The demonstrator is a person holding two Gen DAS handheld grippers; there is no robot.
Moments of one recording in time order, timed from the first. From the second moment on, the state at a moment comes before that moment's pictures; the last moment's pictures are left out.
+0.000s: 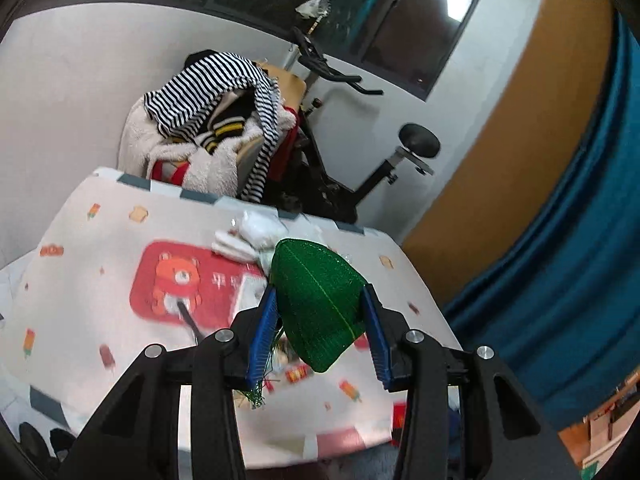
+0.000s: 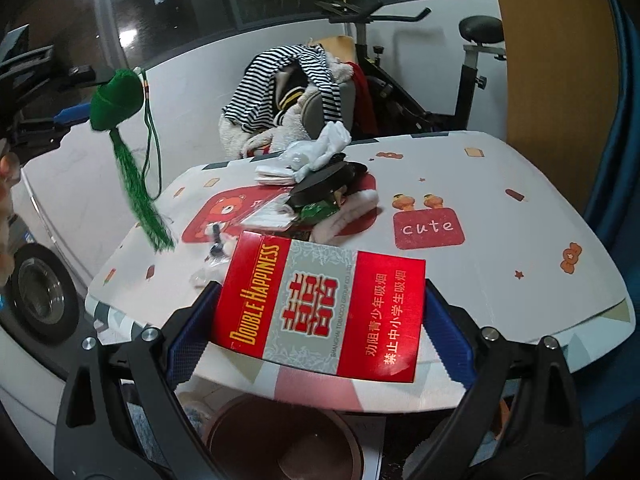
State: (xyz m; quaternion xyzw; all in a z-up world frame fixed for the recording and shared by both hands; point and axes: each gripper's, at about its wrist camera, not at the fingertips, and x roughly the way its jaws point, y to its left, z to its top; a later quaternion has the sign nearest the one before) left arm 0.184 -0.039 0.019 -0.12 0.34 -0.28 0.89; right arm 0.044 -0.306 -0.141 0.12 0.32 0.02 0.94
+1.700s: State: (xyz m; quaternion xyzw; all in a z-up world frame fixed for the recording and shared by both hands) left arm 0.013 0.019 -0.195 0.02 0.35 -0.17 0.92; right arm -0.004 -0.218 -0.279 0.03 0.42 0.08 0.90
